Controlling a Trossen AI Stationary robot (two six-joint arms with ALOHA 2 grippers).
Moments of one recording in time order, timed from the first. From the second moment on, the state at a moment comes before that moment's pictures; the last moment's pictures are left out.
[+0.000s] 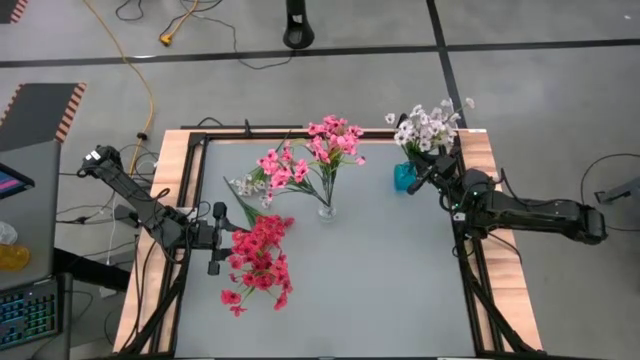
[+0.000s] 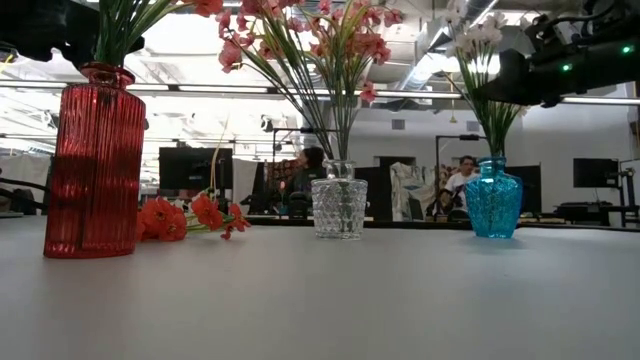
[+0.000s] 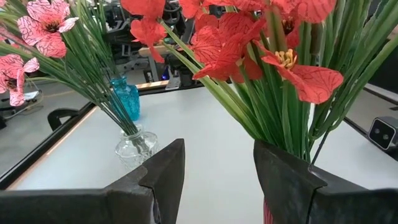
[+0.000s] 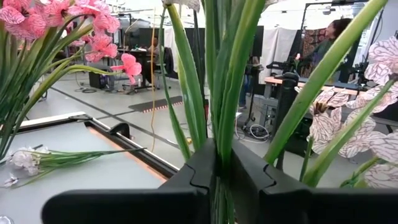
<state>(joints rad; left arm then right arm) -0.70 0.51 0.20 0.19 -0.70 0.03 -0.28 0.46 0.17 0.41 0.60 -0.14</state>
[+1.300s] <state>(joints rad) -0.70 0.49 0.20 0.19 -0.93 -0.02 -0.09 0.46 0.44 -0.46 0.70 0.31</state>
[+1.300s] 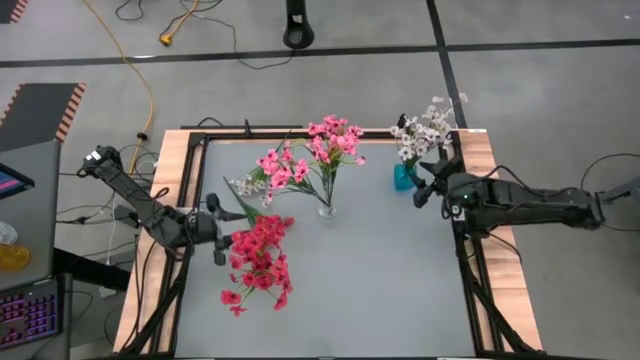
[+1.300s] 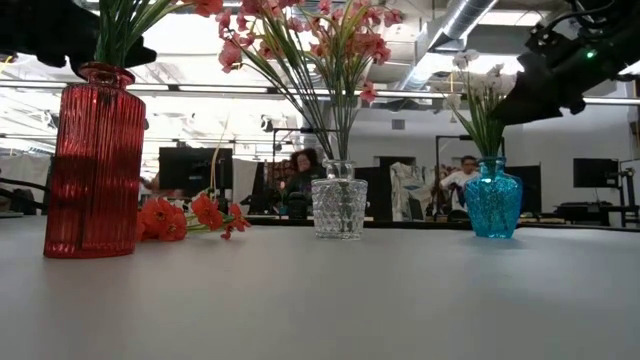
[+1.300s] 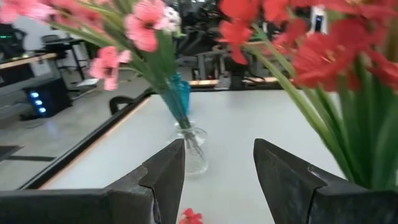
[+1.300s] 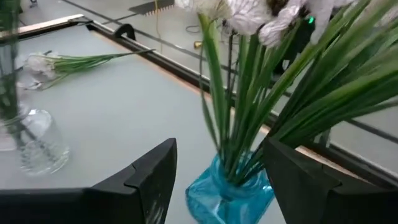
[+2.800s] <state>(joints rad) -0.52 0.17 0.38 -0.20 -1.13 -0.38 0.20 0.77 0.44 -0.30 0.70 0.41</state>
